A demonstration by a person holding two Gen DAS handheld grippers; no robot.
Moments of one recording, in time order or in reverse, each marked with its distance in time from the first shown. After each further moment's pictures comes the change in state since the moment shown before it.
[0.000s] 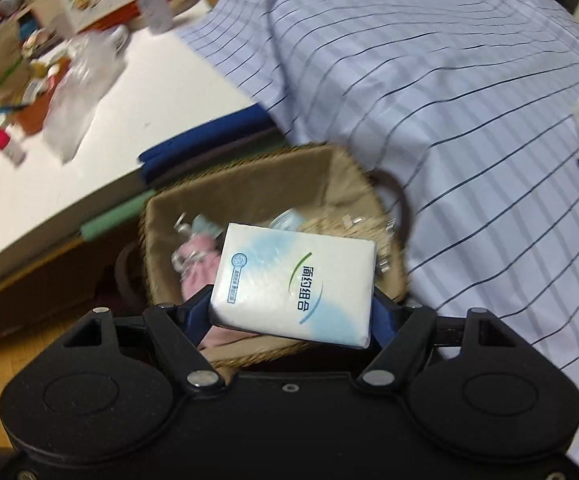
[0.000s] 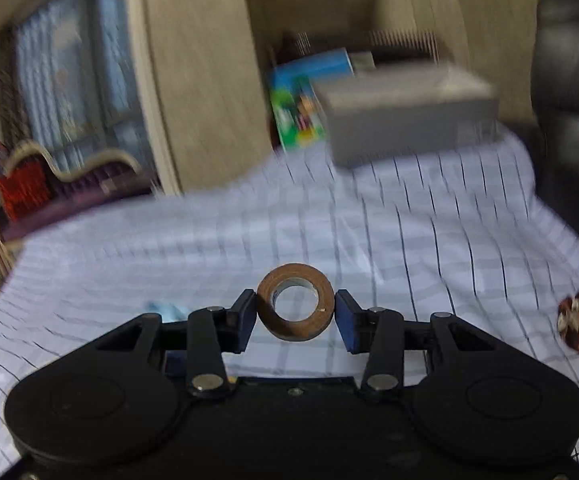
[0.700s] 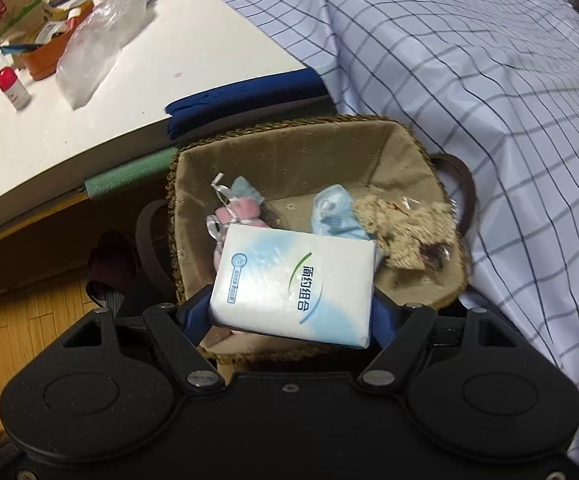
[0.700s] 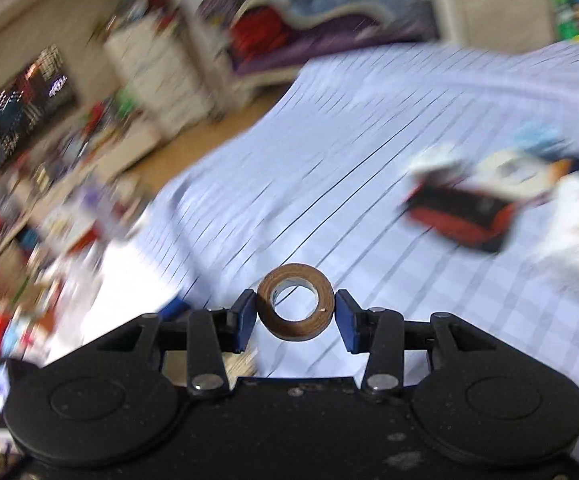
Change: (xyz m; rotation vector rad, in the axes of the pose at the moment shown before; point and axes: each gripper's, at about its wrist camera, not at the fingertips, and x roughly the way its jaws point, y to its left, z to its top) left arm 0.036 0.059 -0.015 -0.108 0.033 -0.048; right arm -0.158 0.190 -0.073 -0.234 0.550 0.694
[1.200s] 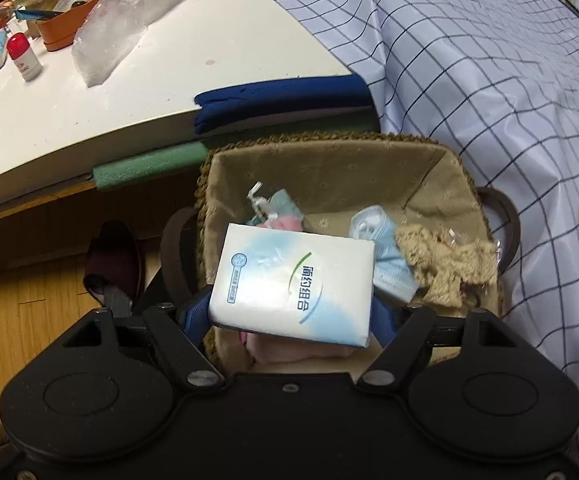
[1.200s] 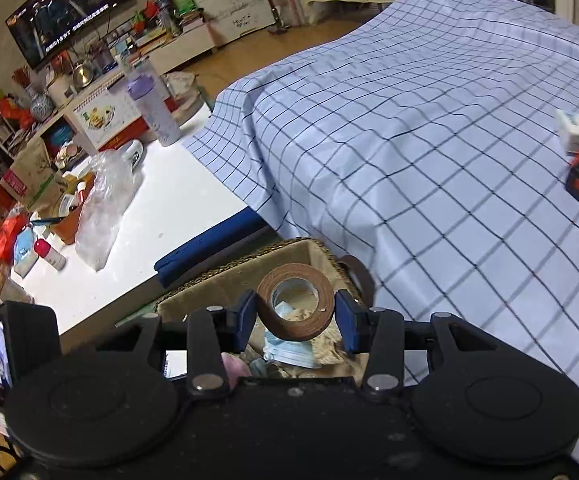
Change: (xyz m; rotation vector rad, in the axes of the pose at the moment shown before) left arm 0.024 0.034 0.016 -0.092 0.006 -0.022; right arm 0.093 0.105 -0.019 -0.178 0.212 0.074
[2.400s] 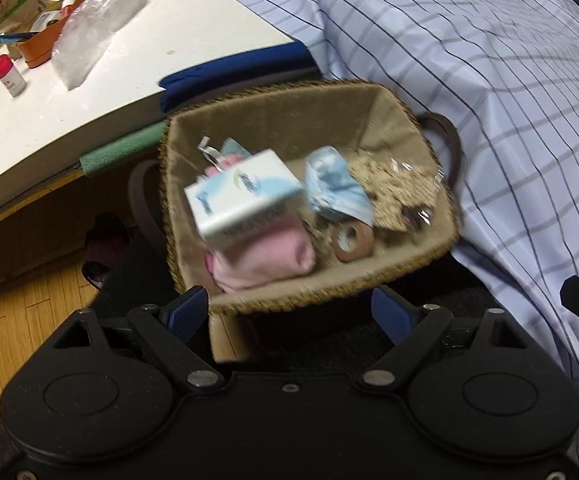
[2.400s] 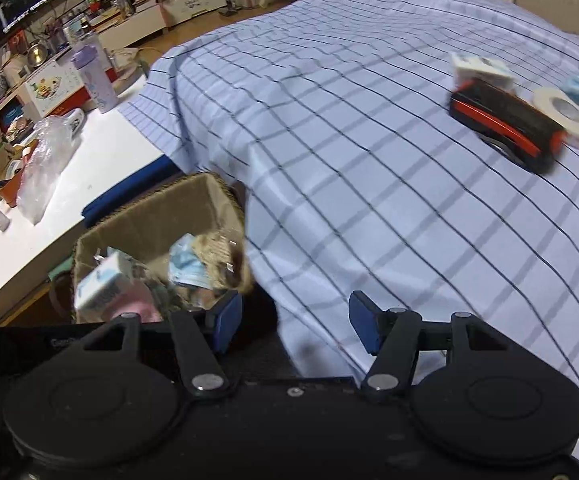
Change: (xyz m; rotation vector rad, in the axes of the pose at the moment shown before) left arm -0.032 -0.042 -0.053 0.140 0.033 0.010; right arm -0.044 -0.076 -0.073 0.023 0.049 -0.174
